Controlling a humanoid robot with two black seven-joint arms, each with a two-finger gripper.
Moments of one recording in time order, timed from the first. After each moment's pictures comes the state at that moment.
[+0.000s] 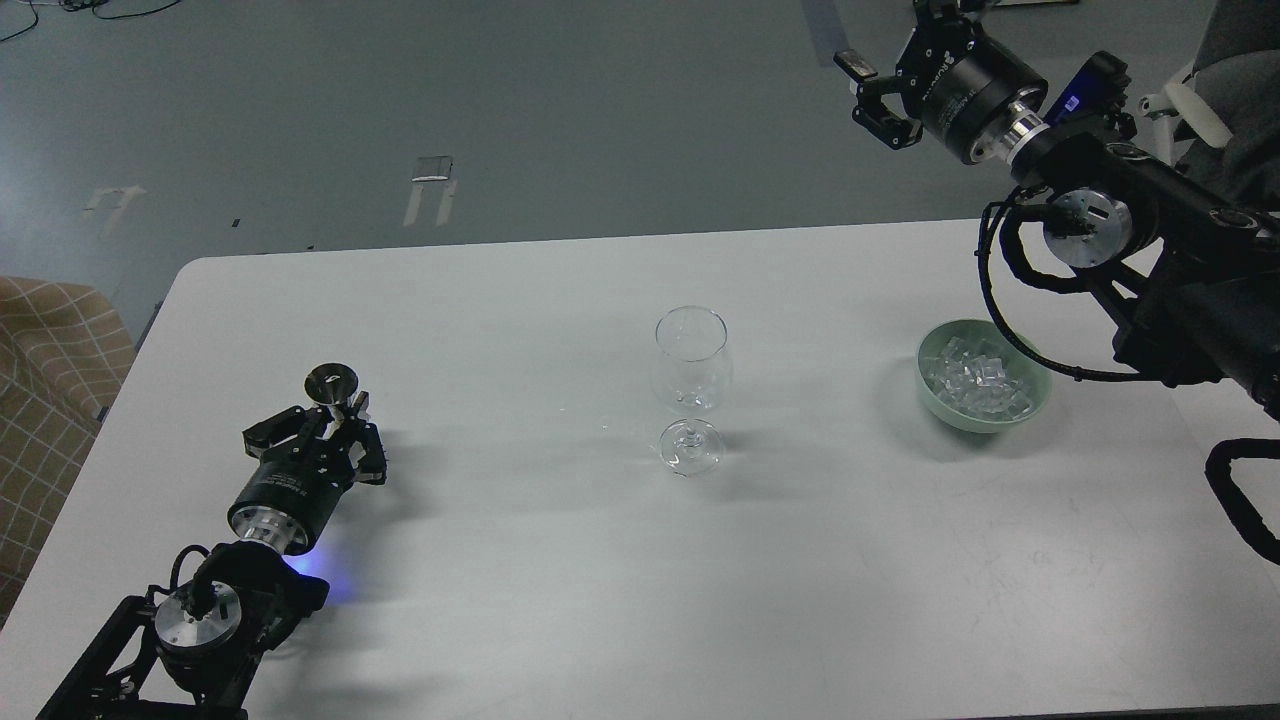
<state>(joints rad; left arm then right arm) -0.04 0.19 -1.42 -1.12 -0.21 -0.21 0.08 1.10 -0.27 0.50 0.54 -0.18 0.42 0.34</state>
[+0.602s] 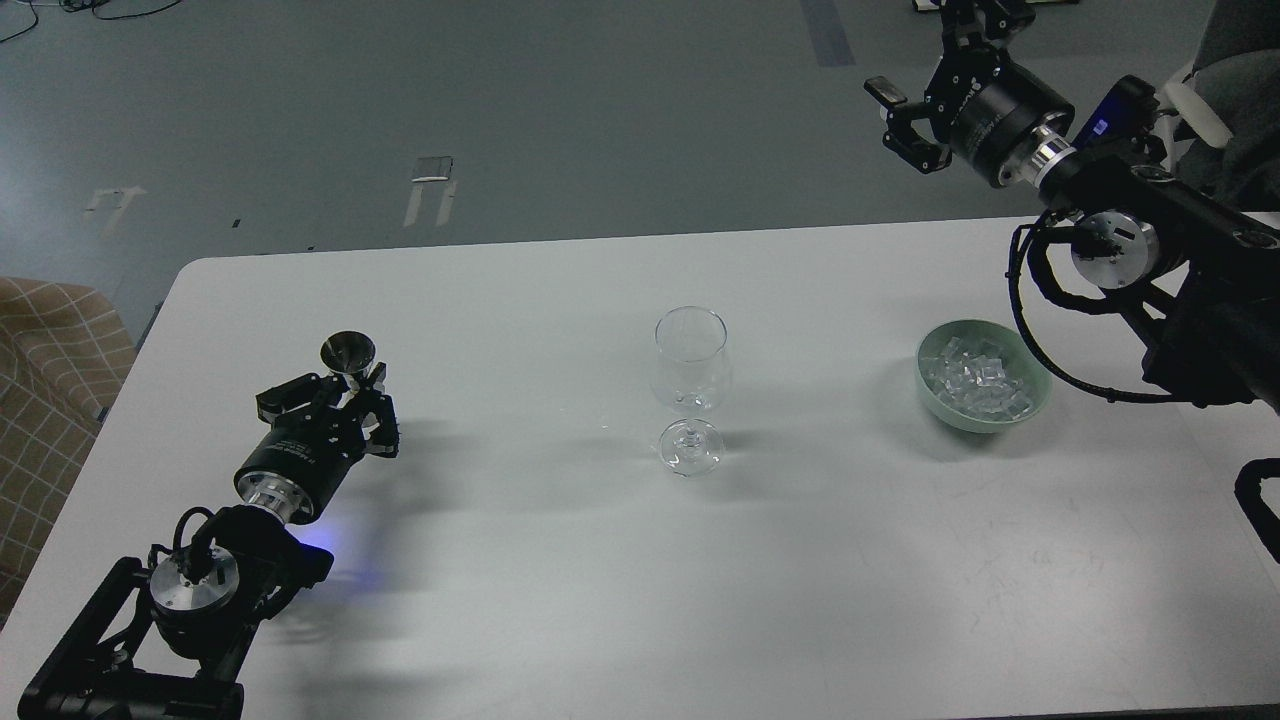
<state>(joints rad) -0.07 0.23 -1.41 -1.23 -0.21 -0.09 0.12 1.01 -0.33 0.47 0.54 -0.18 0.42 0.34</state>
